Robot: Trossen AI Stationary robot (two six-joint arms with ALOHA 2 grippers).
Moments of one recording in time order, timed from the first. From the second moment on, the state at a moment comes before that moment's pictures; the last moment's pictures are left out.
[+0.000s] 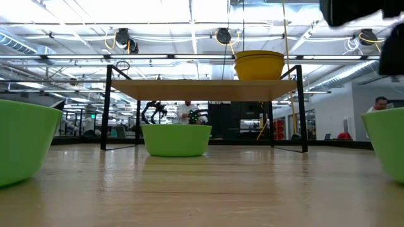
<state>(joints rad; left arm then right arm) -0.38 1.28 1.14 -0.20 -0.44 0.02 0.64 1.61 1.04 -0.43 -0.09 1.23</state>
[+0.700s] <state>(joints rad) -0.38 1.28 1.14 -0.21 -0.44 -0.11 0.78 1.60 0.99 -0.72 0.08 1.47</state>
